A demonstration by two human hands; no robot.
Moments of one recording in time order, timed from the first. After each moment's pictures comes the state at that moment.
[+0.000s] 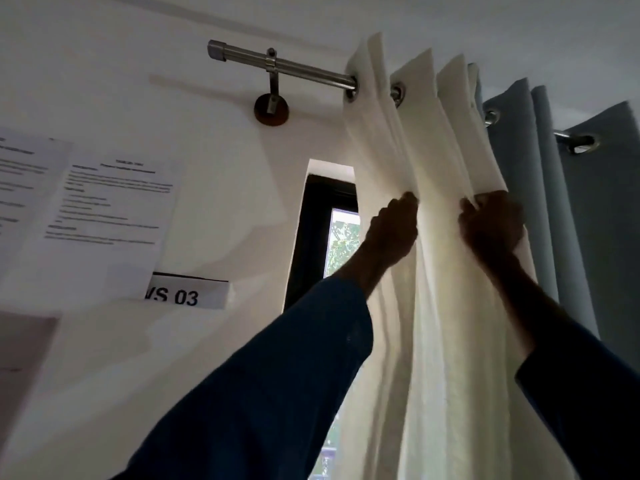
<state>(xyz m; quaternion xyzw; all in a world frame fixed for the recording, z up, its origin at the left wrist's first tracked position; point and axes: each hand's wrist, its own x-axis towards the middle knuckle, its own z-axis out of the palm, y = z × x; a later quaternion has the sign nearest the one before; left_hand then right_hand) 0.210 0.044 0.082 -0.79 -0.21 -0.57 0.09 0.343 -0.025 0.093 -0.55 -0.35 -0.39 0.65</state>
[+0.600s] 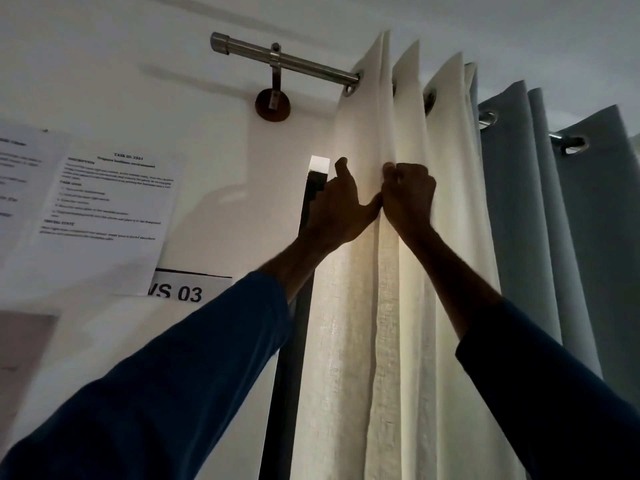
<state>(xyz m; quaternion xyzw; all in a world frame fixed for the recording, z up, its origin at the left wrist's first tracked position) 0.121 0.065 0.082 -0.69 -0.19 -0.69 0.10 0.227 0.017 0.111 -0.41 -0.48 -0.41 0.66</state>
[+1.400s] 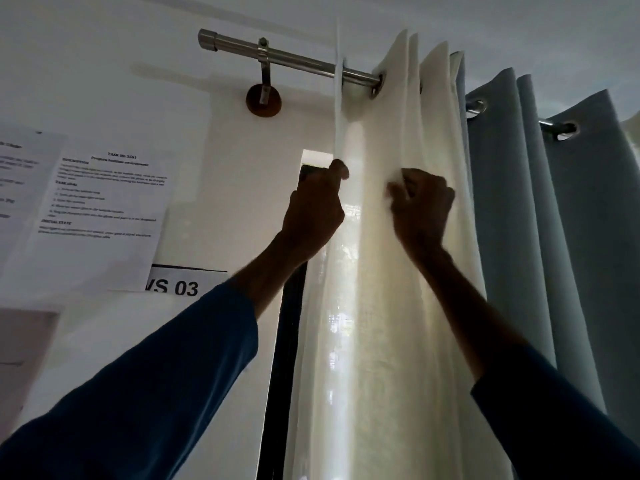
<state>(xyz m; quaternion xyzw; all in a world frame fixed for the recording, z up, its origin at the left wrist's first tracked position) 0.102 0.066 0.059 -0.65 -0.14 -0.71 0.25 0.249 -0.009 0.066 -0.38 -0.48 -0.44 0.66</state>
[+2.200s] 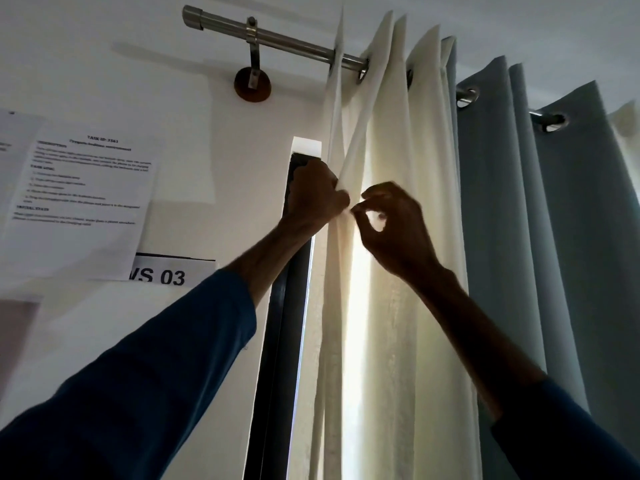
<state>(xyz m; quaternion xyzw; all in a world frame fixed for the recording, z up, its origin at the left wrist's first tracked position) 0.113 0.051 0.063 -0.69 -0.22 -0.68 0.08 0.250 -0.008 0.014 -0.34 -0.59 -0.53 0.49</state>
